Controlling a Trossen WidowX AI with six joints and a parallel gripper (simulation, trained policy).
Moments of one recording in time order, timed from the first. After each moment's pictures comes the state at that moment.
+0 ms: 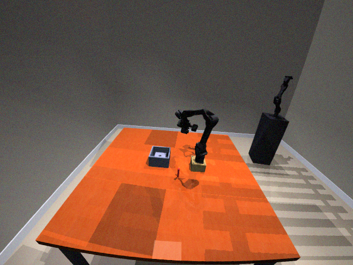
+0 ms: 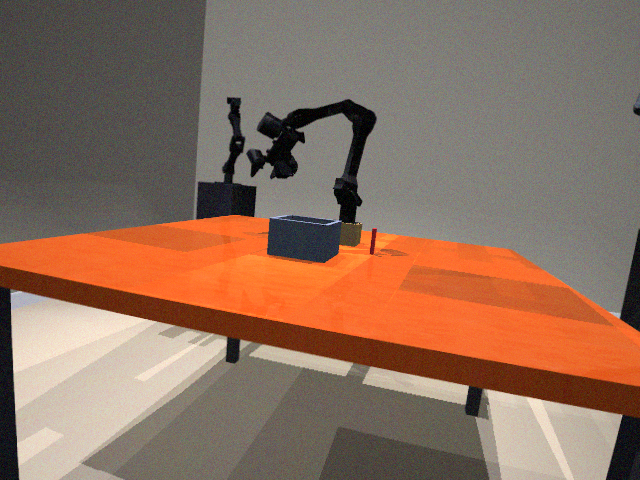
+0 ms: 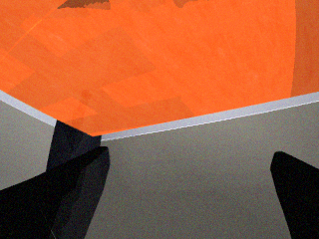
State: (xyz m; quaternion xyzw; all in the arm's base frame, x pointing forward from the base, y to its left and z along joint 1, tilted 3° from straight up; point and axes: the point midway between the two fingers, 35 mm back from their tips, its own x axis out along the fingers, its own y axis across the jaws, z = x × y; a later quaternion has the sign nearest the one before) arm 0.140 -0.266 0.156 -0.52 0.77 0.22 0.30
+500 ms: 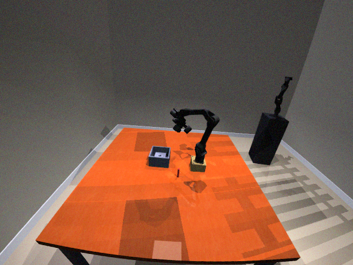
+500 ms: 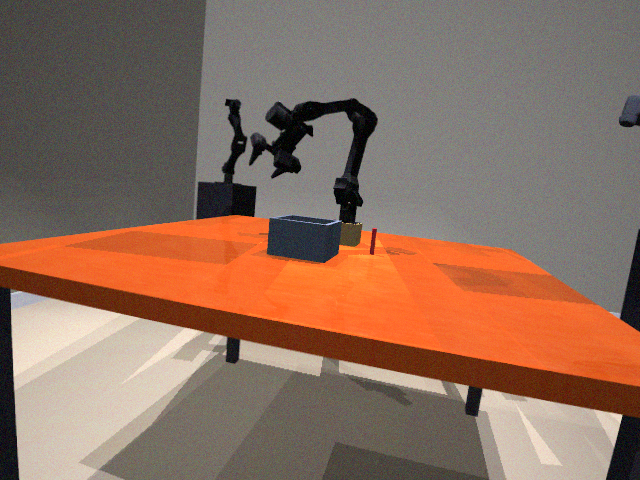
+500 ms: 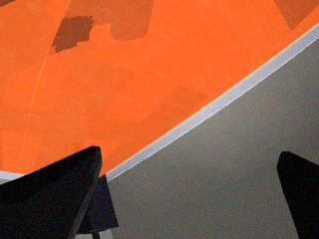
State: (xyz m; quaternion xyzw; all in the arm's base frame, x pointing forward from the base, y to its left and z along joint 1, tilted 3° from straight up) arm 0.195 -0.231 0.172 -0.52 0.73 0.07 0.44
